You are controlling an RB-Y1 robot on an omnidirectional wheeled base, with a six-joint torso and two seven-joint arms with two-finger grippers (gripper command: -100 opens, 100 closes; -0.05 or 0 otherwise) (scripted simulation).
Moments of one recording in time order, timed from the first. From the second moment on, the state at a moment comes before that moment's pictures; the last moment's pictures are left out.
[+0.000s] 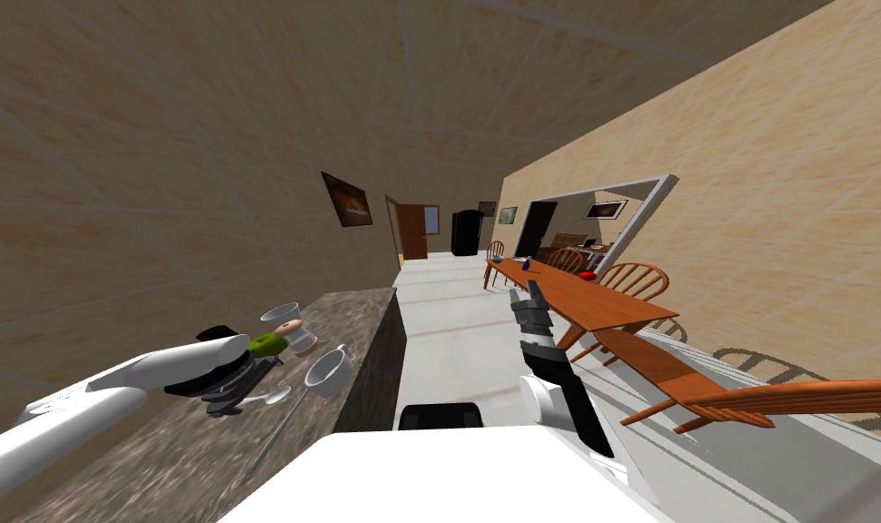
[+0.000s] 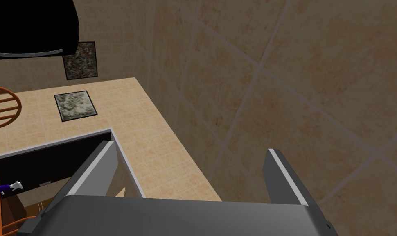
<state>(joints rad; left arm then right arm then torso) 0.08 1.20 0.01 -1.13 1.09 1.18 -0.26 0.48 -0.04 -0.03 -2.24 -0.08 -0.39 0.01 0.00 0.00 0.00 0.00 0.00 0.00</state>
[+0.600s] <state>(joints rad) 0.09 1.20 0.01 -1.14 1.09 1.17 -0.22 0.48 -0.04 -0.03 -2.24 -0.08 -0.39 0.01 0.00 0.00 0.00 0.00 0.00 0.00</state>
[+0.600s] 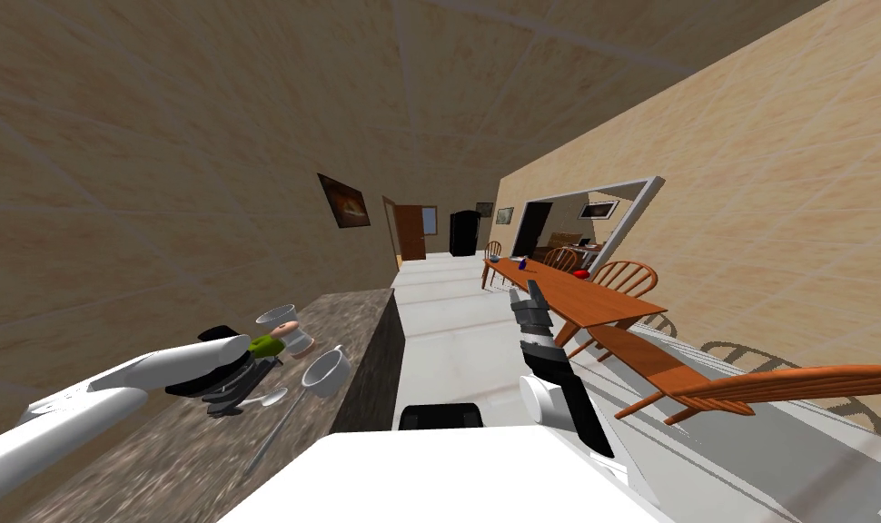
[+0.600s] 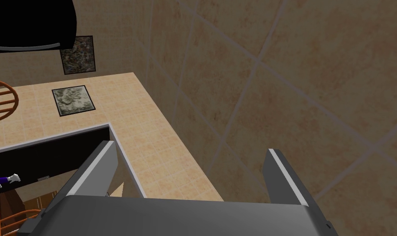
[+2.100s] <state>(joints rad) -0.13 1.06 0.06 -0.97 0.88 1.18 -0.23 0.48 -0.04 -0.03 -2.24 -0.08 -0.39 0.01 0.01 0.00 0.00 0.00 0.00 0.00</state>
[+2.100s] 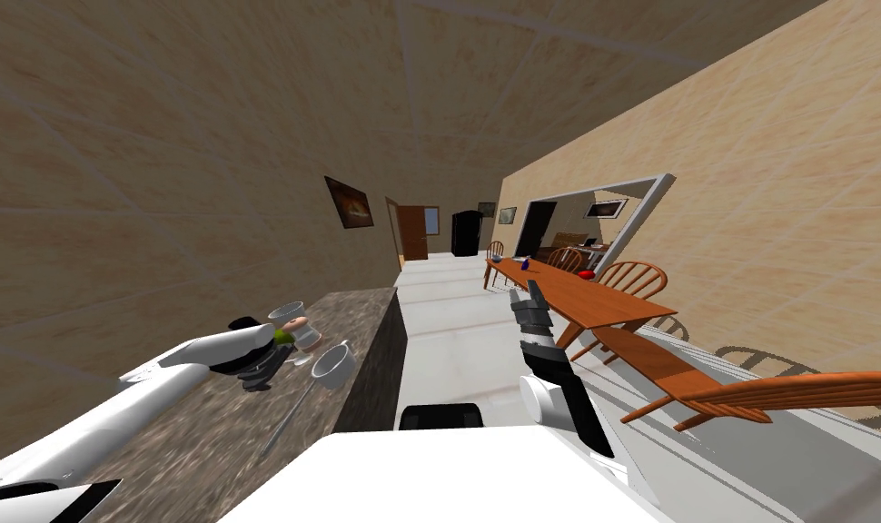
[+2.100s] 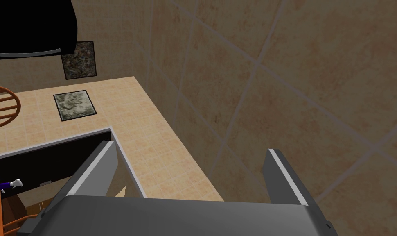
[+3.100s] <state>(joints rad) -0.19 1.02 0.07 -0.91 0.81 1.17 -0.23 0.48 -0.04 -0.03 -2.24 -0.08 -0.39 0.01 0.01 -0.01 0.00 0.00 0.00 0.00</state>
